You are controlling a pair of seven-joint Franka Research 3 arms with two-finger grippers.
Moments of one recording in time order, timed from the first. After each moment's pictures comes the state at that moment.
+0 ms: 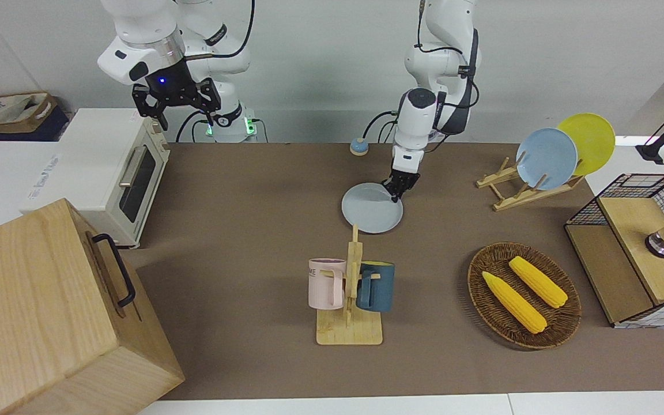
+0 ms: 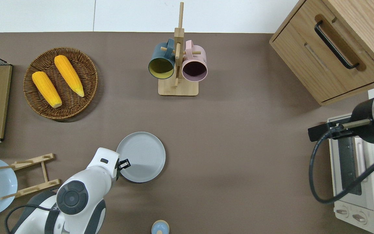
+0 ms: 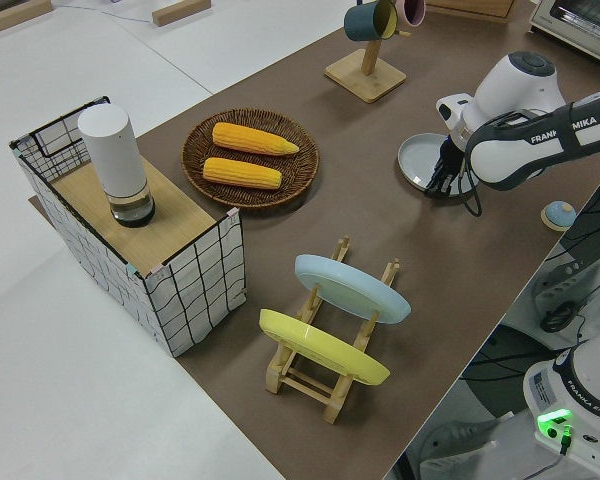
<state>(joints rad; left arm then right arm) -0.05 -0.09 -0.44 -2.62 -0.03 2.70 -0.93 0.02 -0.01 0.12 -1.48 0.00 1.39 0.02</state>
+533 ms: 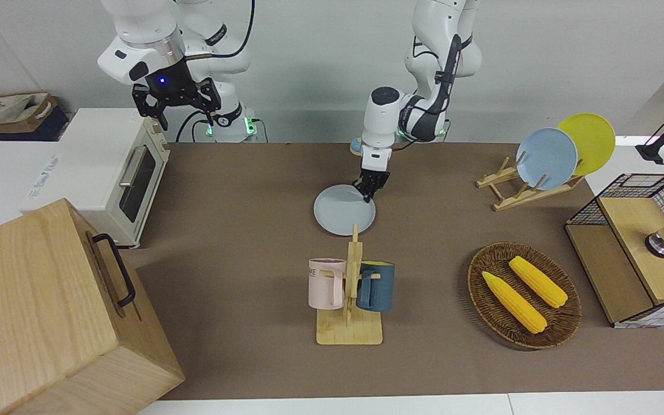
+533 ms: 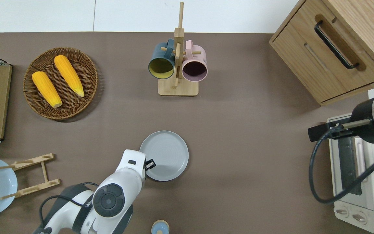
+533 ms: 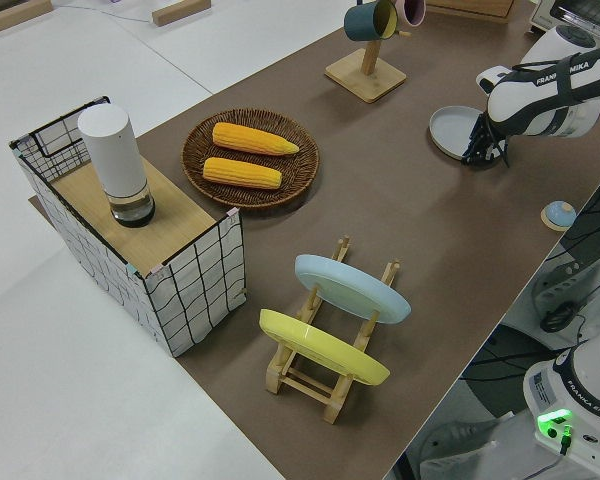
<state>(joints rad) -0.14 0.02 -0.49 -2.49 0.18 2.68 -1.34 0.02 -0.01 0.12 -1.48 0.00 1.39 0.02</state>
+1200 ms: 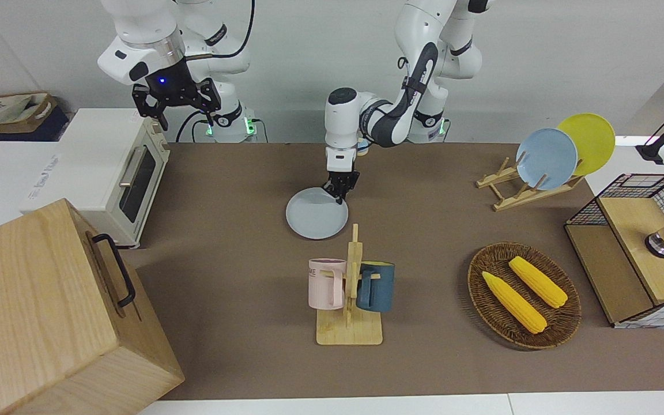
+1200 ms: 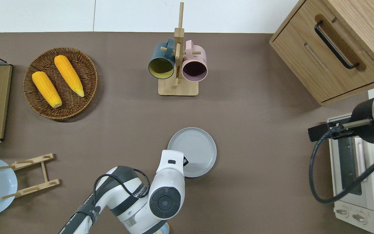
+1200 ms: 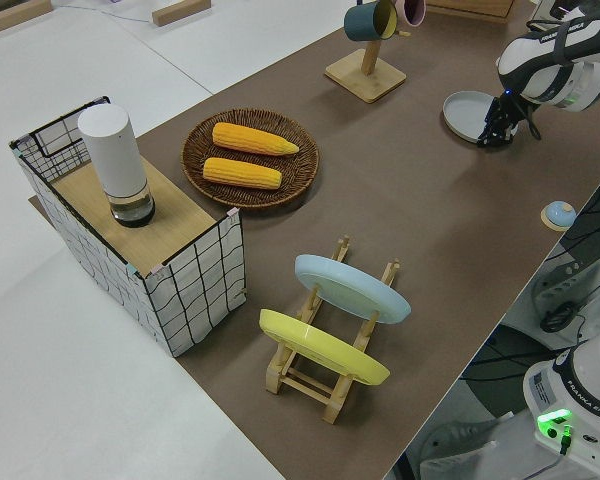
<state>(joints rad) -0.29 0.19 -0.49 -2.26 0.41 2.53 -1.71 0.02 -0.01 0.12 -1.48 0.00 1.39 0.02</state>
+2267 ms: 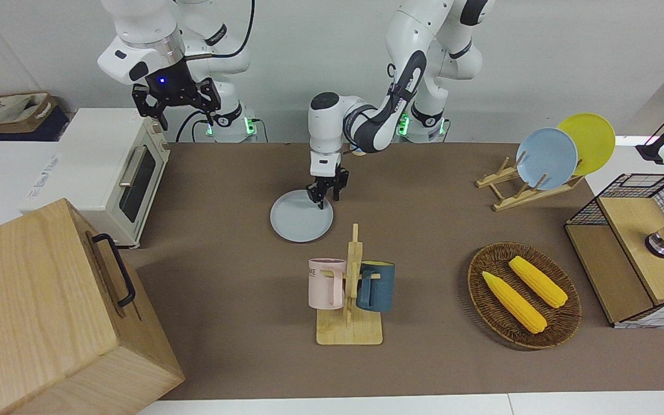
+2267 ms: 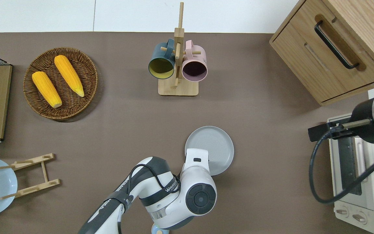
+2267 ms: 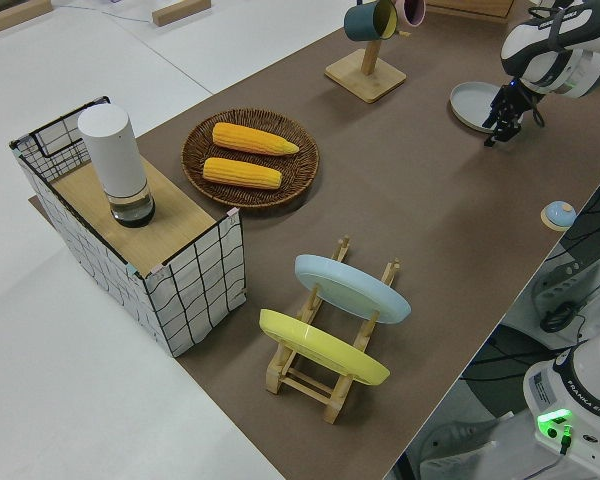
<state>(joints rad) -0.33 0.29 -0.49 -2.14 0.43 2.45 -1.71 0.02 -0.01 0.12 -1.48 0.00 1.39 0.02</state>
